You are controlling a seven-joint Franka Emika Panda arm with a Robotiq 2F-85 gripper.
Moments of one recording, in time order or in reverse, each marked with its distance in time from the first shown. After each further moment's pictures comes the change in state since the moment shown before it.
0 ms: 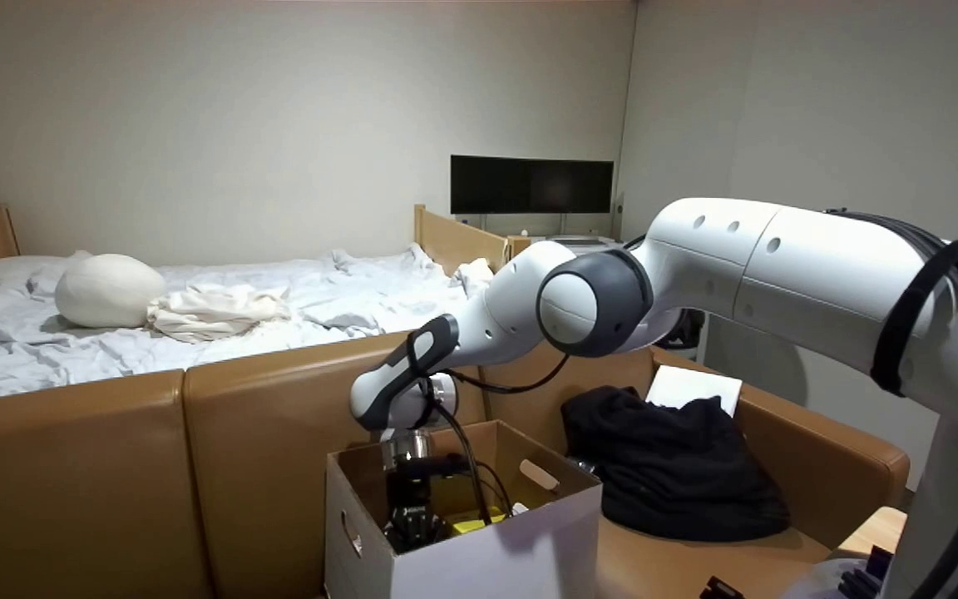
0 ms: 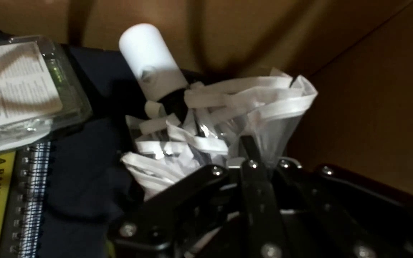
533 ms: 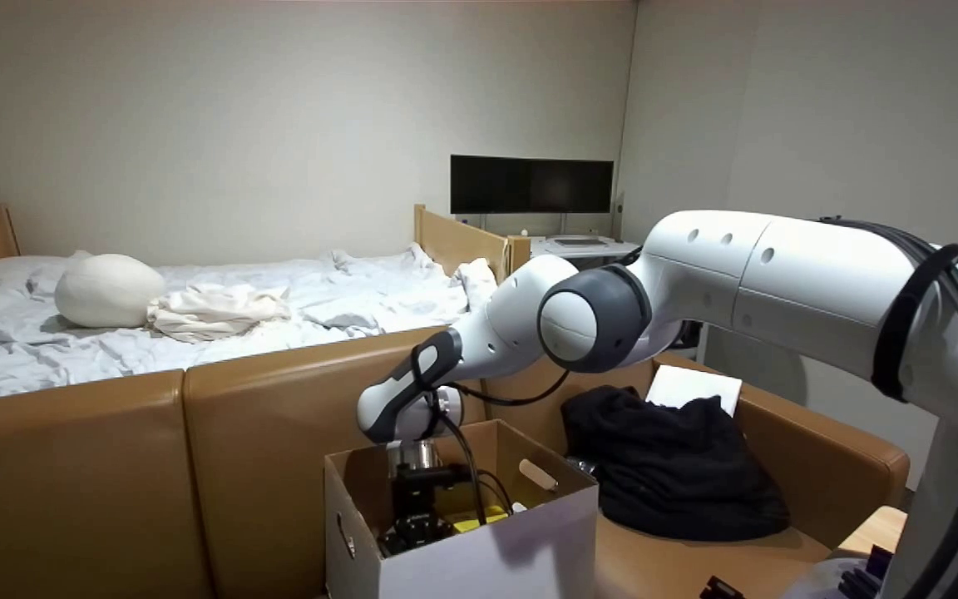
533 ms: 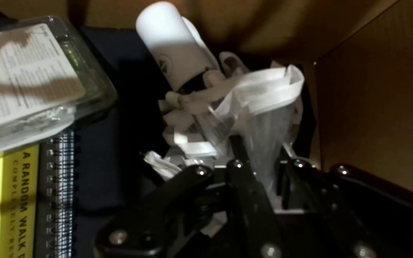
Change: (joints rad) arm 0.002 0.051 -0.021 0.036 0.000 0.085 0.104
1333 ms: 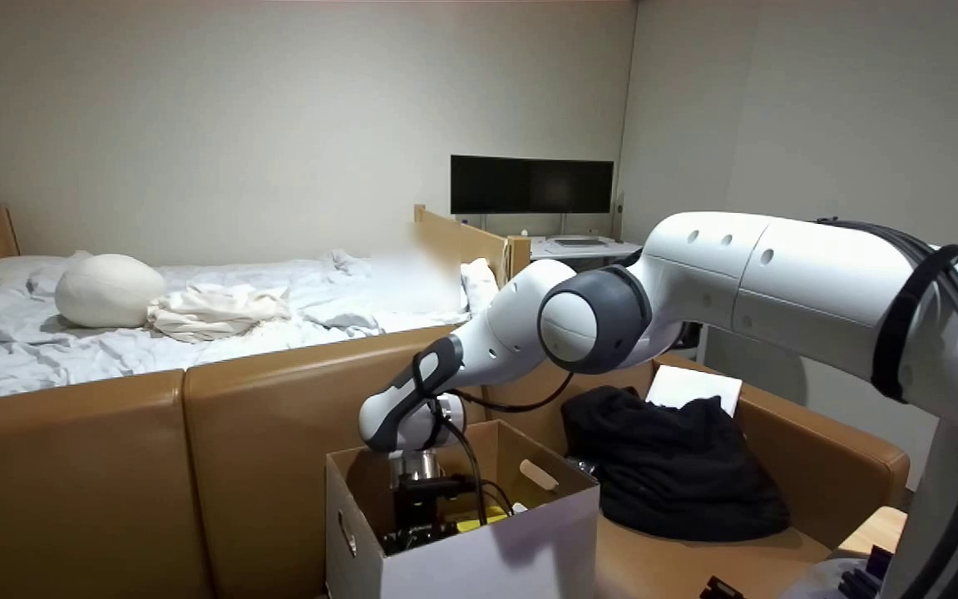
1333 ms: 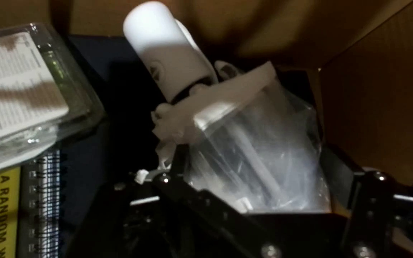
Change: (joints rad) arm -0.003 0.006 0.009 -0.034 0.006 0.023 0.000
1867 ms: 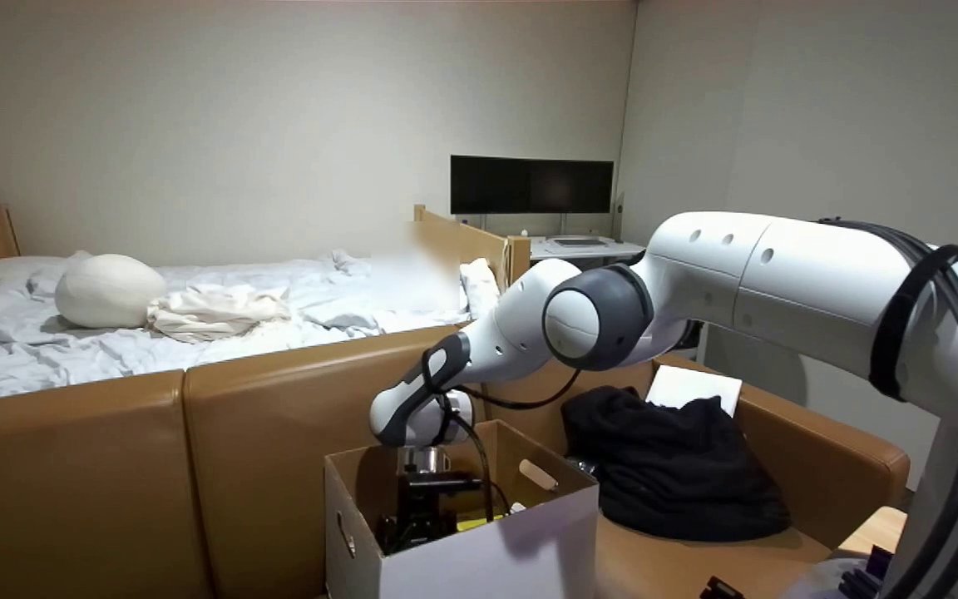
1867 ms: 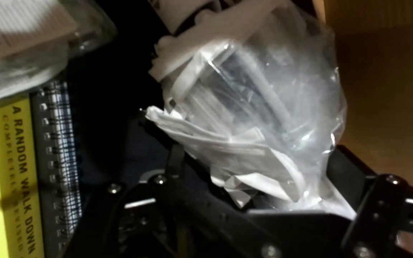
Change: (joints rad) arm -0.032 0.000 0.000 -0.007 0.025 0.154 0.004
